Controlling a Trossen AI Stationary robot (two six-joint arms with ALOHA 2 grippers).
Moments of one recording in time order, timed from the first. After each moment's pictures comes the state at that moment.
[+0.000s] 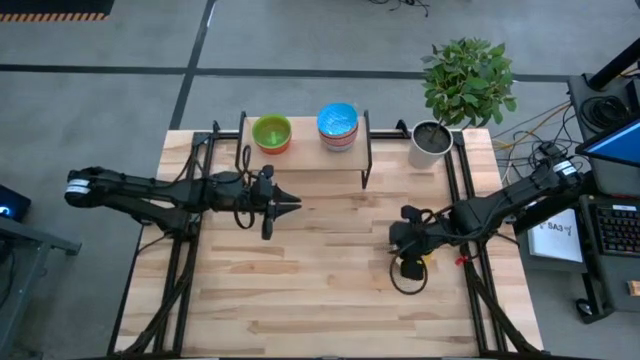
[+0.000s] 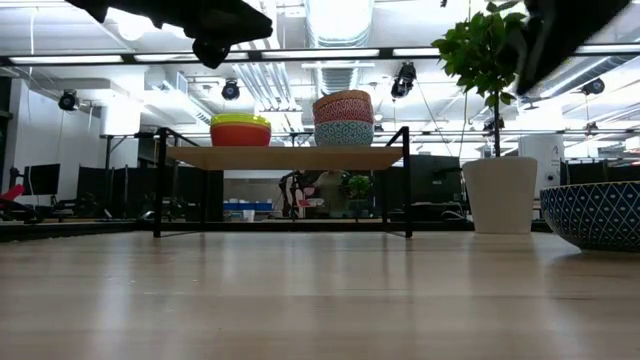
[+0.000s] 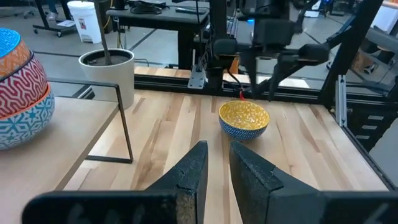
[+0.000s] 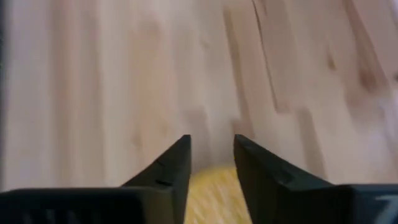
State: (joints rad) left arm -0.02 1.07 0.72 0.12 -0.08 -0.08; right arm 0.40 1.21 0.97 -0.79 0.16 0.49
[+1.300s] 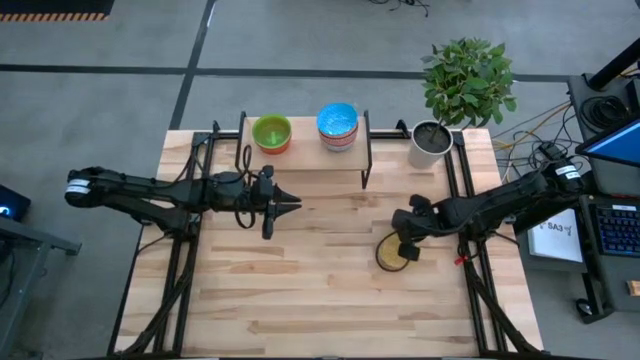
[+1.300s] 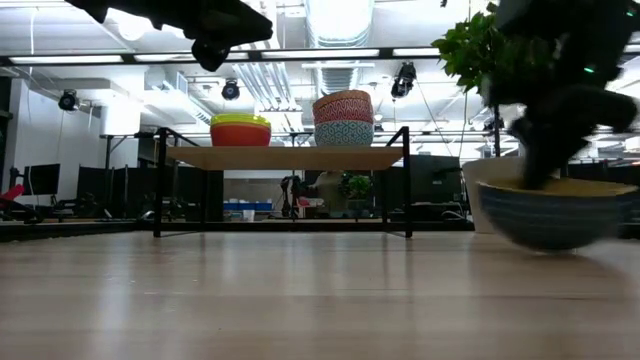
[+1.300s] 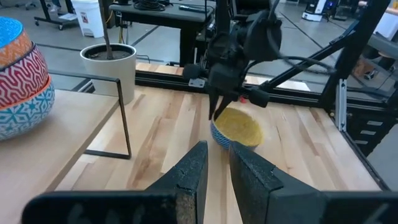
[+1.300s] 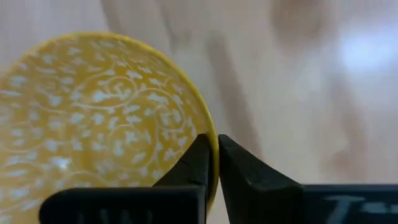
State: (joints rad) left arm -0.02 1.07 0.72 0.12 -0.09 -0.12; right arm 0.21 1.21 0.65 -0.68 0.25 0.44
